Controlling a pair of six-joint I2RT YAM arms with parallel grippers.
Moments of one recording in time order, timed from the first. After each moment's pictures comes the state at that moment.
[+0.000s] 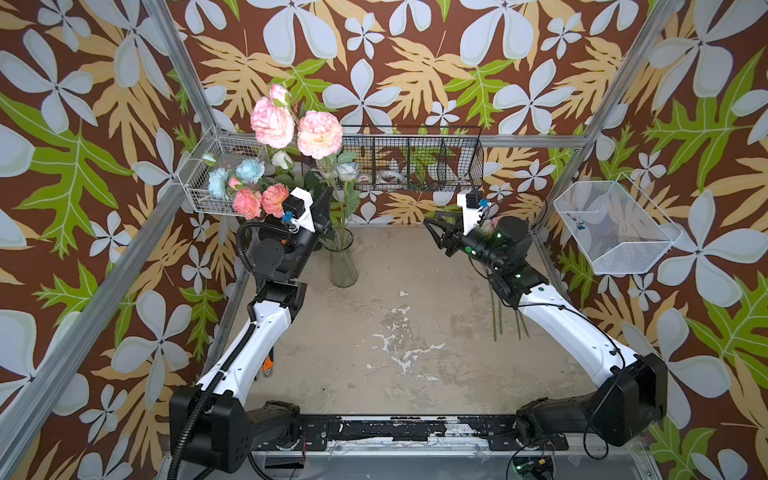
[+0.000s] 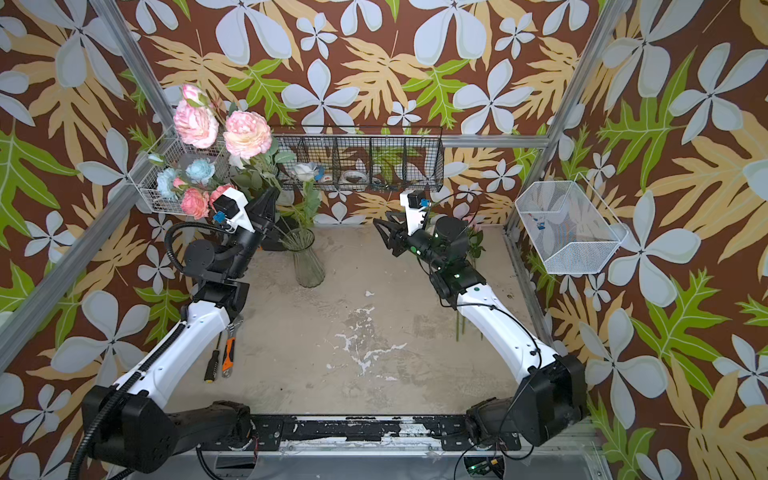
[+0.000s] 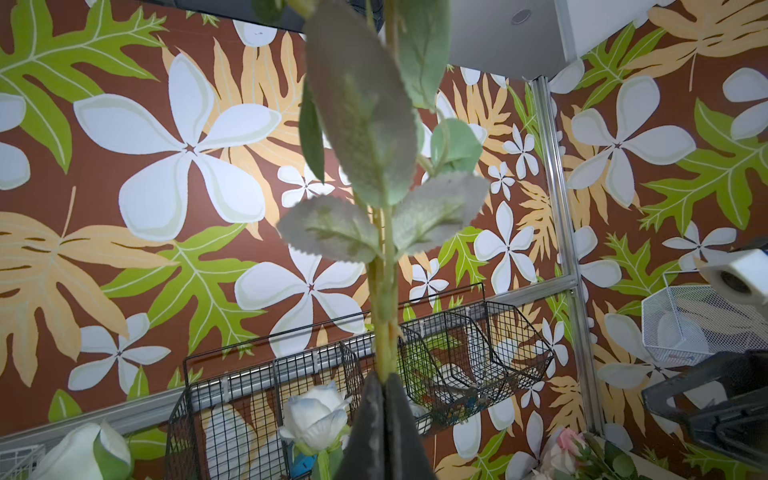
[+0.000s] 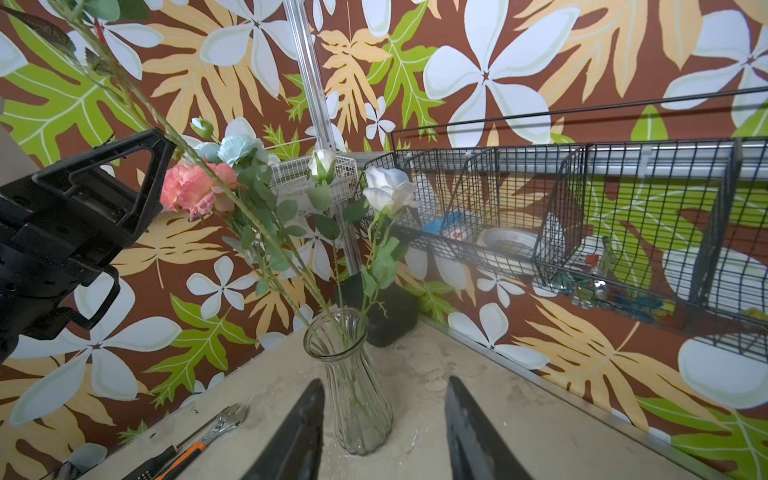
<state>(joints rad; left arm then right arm) -0.19 1.25 1.08 0.74 0.27 -0.01 0.40 1.42 1.25 0.24 -0.43 0.18</state>
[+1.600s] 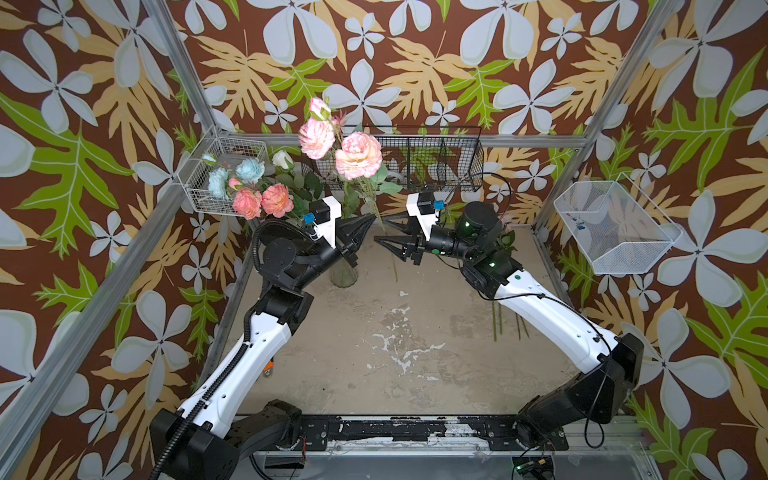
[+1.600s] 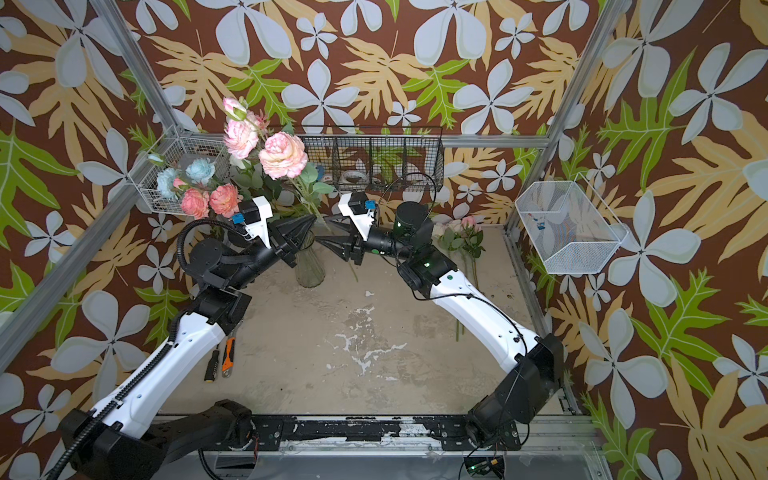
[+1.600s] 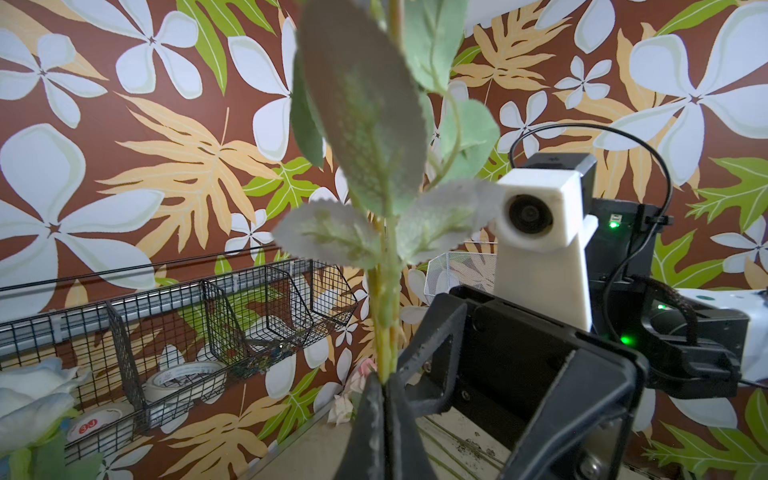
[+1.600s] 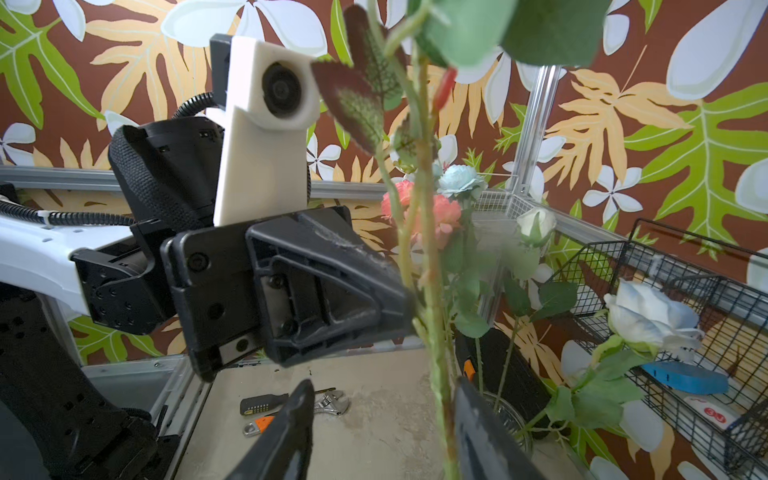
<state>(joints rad) -0.37 1.14 1.08 0.45 0.52 -0.21 0.63 1.56 1.53 0.16 -0.72 -0.03</state>
